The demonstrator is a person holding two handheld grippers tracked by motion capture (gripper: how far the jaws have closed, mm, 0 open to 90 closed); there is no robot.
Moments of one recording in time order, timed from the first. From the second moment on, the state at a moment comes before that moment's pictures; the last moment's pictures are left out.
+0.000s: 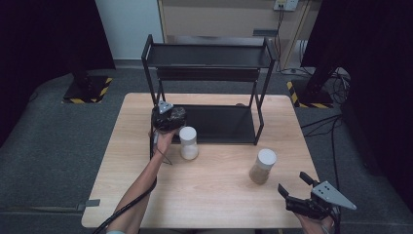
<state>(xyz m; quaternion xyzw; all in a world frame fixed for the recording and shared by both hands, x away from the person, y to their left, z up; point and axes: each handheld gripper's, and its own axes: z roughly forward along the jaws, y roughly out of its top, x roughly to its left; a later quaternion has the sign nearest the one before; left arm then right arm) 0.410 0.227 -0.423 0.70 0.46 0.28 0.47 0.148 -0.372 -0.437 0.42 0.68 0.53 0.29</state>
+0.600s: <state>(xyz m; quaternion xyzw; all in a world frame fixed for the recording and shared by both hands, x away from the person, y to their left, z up) 0.413 0.232 -0.396 0.69 0.45 0.28 0.49 0.148 -0.372 -0.437 0.42 0.68 0.53 0.29</state>
